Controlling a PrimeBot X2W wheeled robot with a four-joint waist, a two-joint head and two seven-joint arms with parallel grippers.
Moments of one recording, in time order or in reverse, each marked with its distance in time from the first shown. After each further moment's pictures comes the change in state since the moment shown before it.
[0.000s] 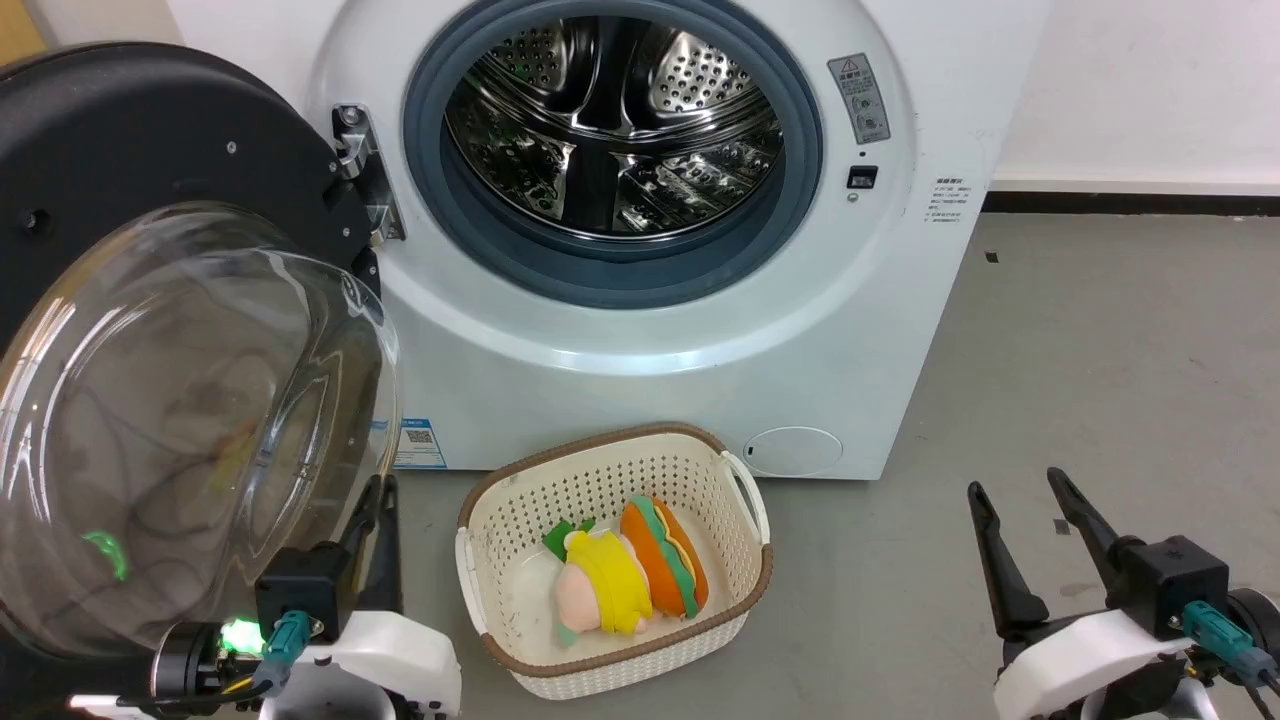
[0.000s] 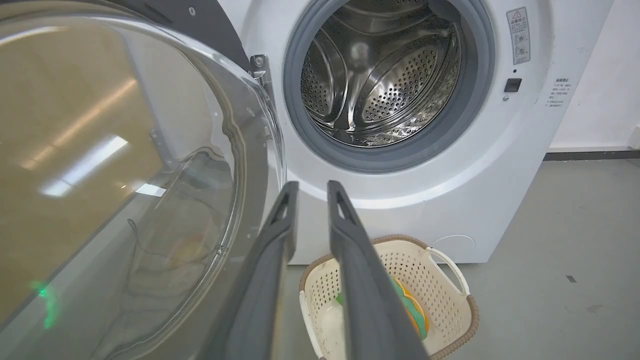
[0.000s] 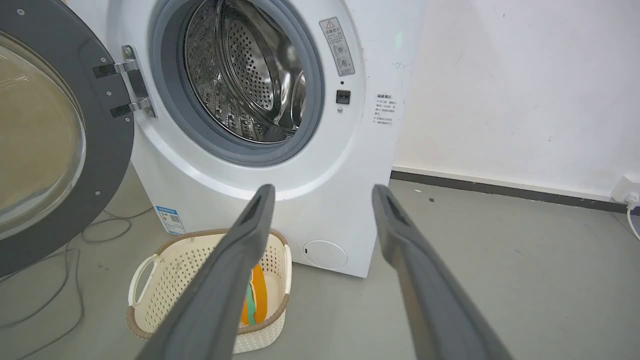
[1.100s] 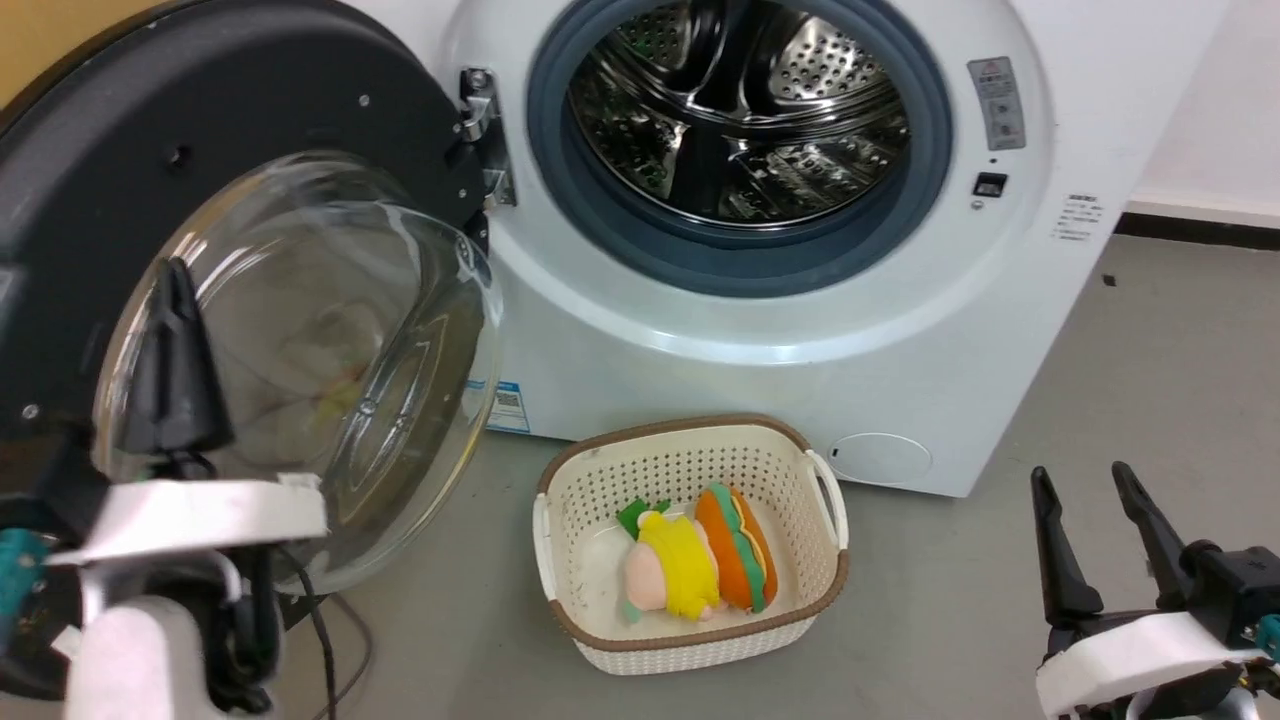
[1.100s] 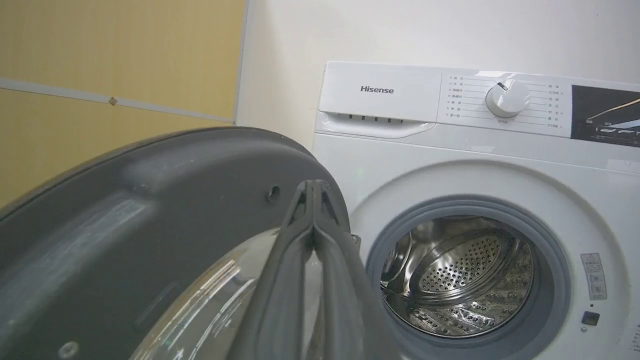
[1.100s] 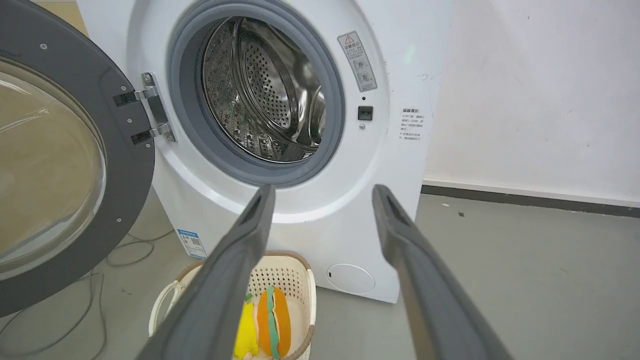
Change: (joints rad) left arm -0.203 0.006 0.182 -0.184 -0.172 -0.059 -0.071; right arm 0.000 0.000 -0.073 0.014 0.064 0.000 -0.072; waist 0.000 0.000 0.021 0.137
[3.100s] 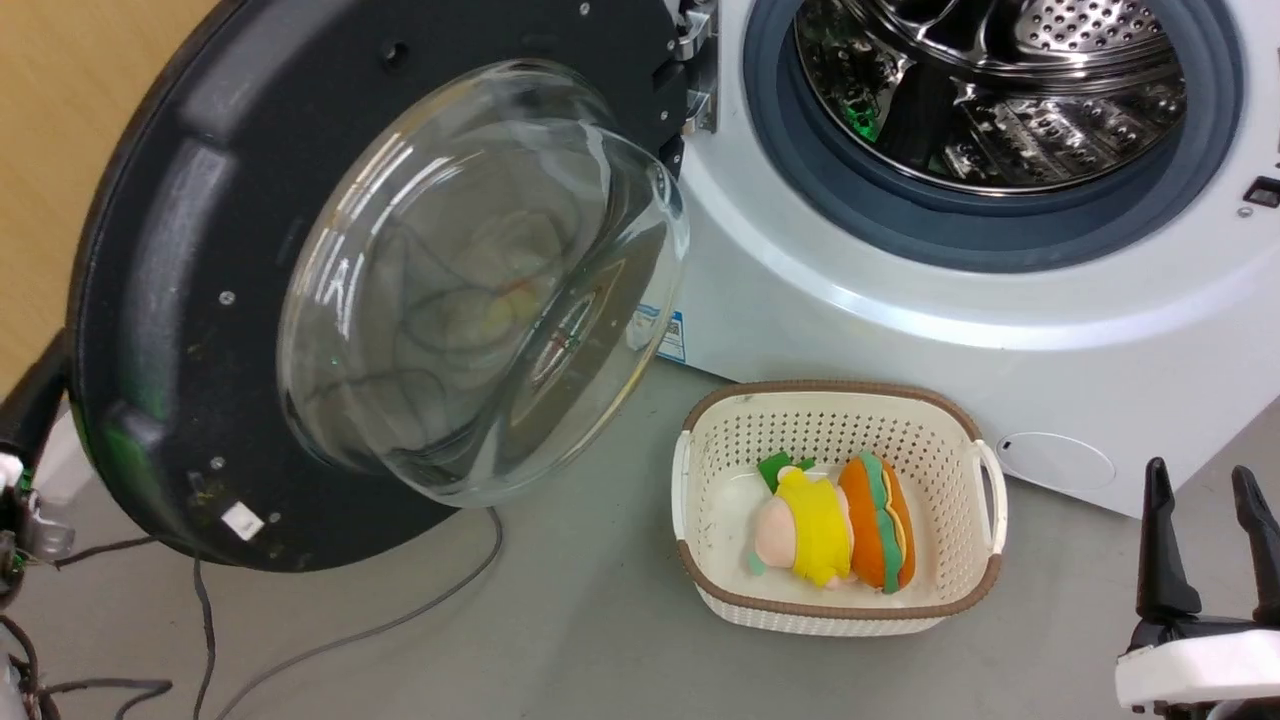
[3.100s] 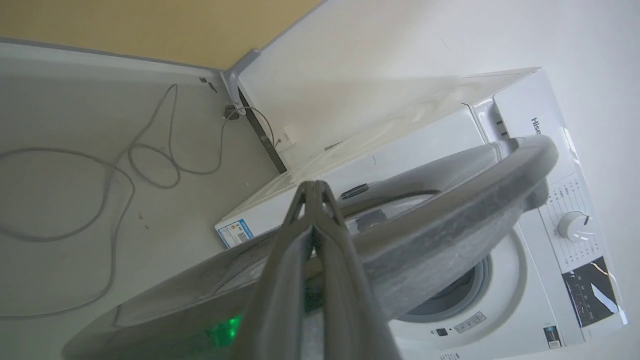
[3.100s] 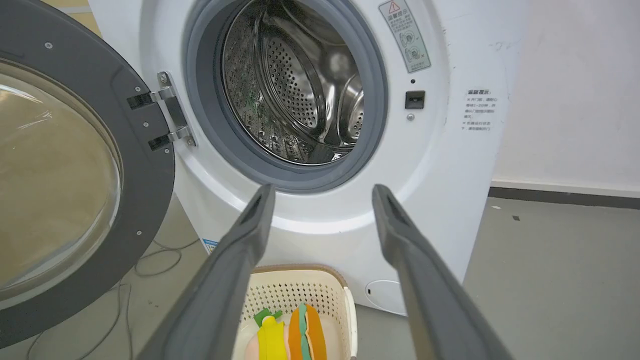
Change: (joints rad) left arm -0.201 0.213 0.365 0.439 -0.944 -0.083 0.714; right arm -0.003 0.001 -0.138 0.034 0.044 0.000 -0.120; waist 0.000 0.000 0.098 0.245
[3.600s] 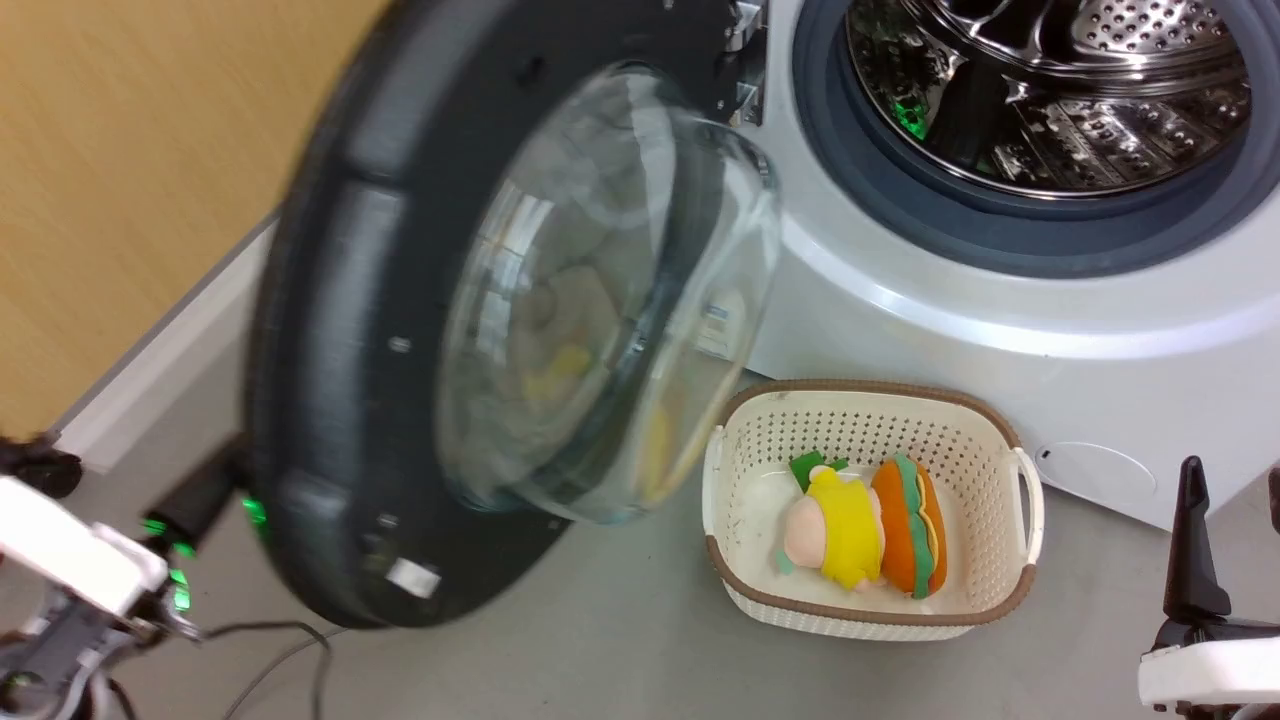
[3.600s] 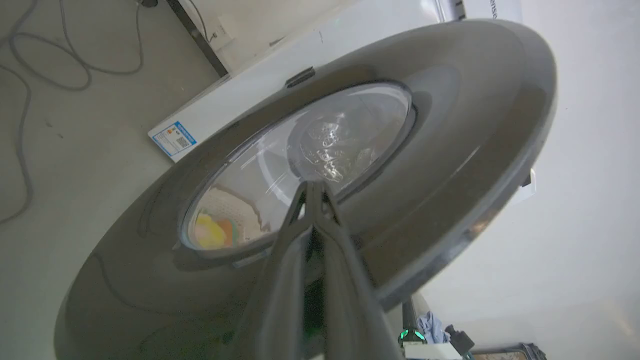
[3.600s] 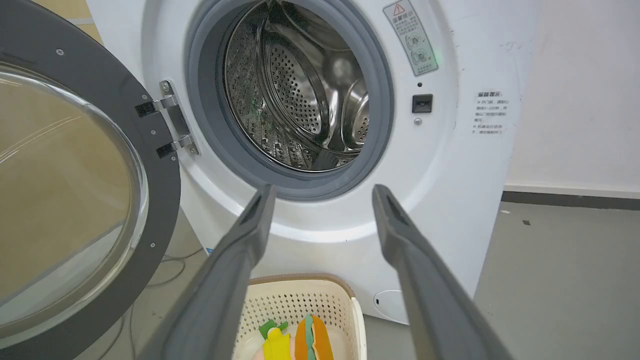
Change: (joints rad) left arm 0.208 -0.060 -0.161 -0.255 -0.237 -0.014 0.203; right arm 0.000 0.000 -0.039 0.001 0.013 0.000 -0.032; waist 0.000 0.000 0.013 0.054
